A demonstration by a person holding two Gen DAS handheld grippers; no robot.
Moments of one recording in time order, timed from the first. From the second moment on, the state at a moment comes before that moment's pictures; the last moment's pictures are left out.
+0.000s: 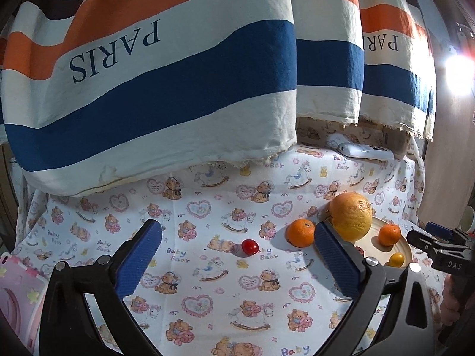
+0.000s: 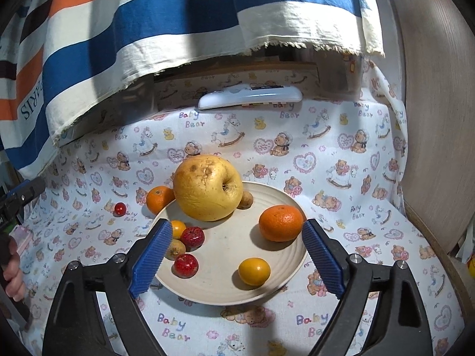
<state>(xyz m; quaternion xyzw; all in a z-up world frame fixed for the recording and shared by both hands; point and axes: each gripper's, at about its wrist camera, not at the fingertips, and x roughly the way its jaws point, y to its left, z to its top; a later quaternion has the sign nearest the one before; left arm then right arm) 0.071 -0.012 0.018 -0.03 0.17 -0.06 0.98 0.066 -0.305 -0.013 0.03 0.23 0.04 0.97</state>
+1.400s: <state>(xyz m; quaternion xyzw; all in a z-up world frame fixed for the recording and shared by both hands) 0.128 0.066 -0.018 -0.11 0.29 0.00 0.95 0.197 -0.135 -0.013 -0.18 0.37 0.09 0.91</state>
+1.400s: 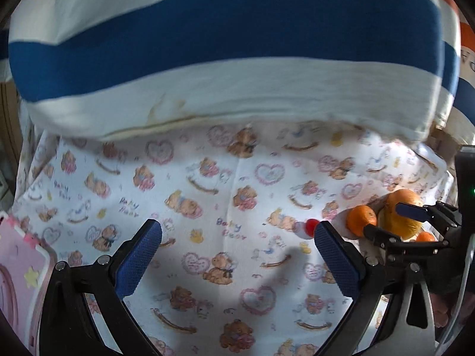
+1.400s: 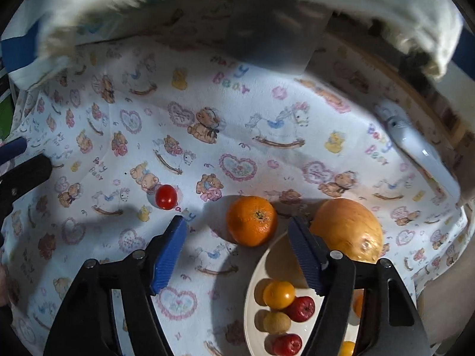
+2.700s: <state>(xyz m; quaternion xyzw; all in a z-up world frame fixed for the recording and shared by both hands) 0.126 0.059 -0.019 -0.10 0.29 0.00 0.95 0.208 -0.134 -0.006 -0.16 0.40 0.09 0.90</state>
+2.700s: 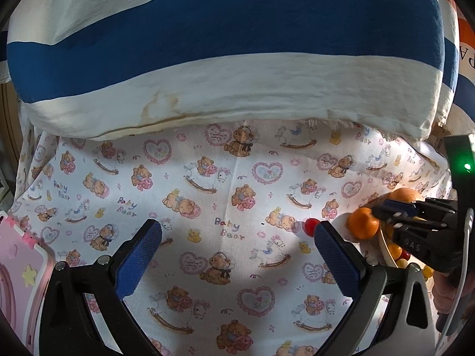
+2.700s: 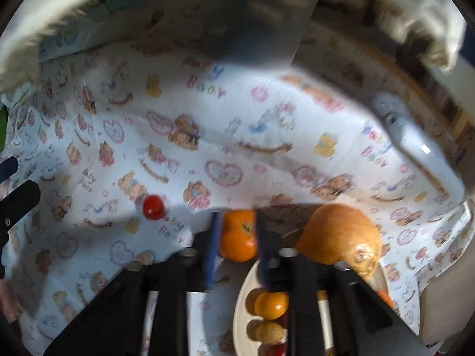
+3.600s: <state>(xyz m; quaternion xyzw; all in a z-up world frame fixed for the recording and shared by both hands) 0.129 0.057 -0.022 -0.09 0.28 0.02 0.95 0.222 -0.082 -0.051 -0.23 0.41 0.04 0.88</state>
